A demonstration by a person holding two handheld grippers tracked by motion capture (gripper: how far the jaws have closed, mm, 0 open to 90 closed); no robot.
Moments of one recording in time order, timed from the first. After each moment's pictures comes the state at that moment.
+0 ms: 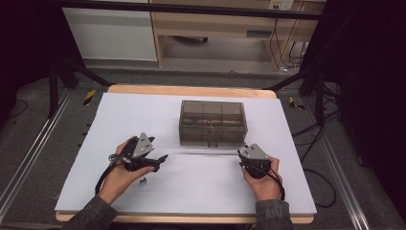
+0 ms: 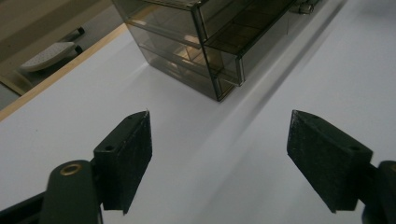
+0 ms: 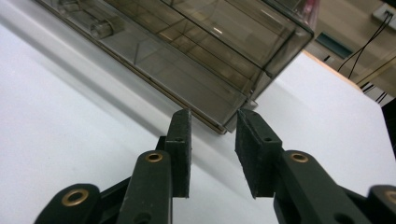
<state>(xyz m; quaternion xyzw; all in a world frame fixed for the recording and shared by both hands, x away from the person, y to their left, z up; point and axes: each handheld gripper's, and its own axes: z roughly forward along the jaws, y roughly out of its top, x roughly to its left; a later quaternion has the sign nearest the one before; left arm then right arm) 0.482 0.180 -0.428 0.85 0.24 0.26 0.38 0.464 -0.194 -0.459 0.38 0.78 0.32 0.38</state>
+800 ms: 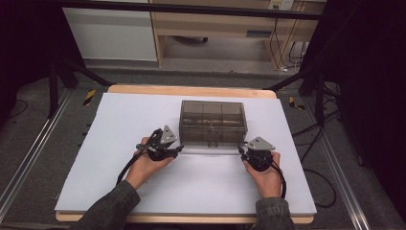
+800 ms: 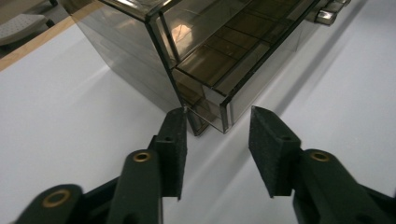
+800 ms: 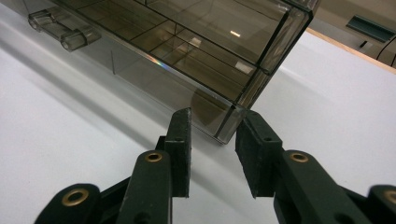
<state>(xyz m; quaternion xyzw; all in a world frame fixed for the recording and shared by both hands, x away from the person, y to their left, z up) 0.521 0.128 -0.446 0.86 0.27 0.22 0.37 0.491 -0.209 -0.465 0.39 0.78 0.36 0.32</state>
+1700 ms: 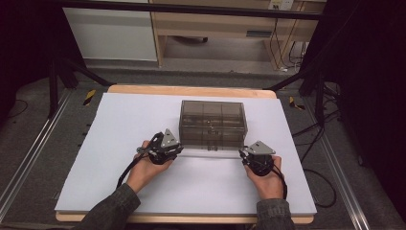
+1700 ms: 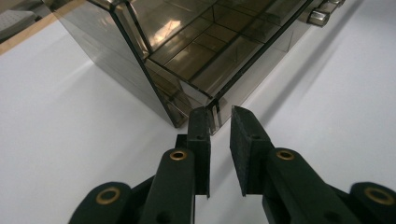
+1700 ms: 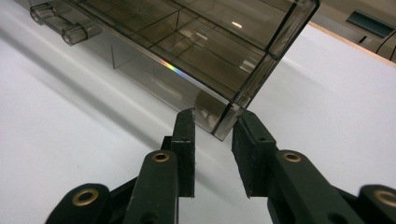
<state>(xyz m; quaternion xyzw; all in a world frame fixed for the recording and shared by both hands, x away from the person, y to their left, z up) 0.508 0.127 -0.448 0.86 0.27 0.20 0.37 0.475 -0.207 -0.462 0.40 0.79 0.35 0.32</state>
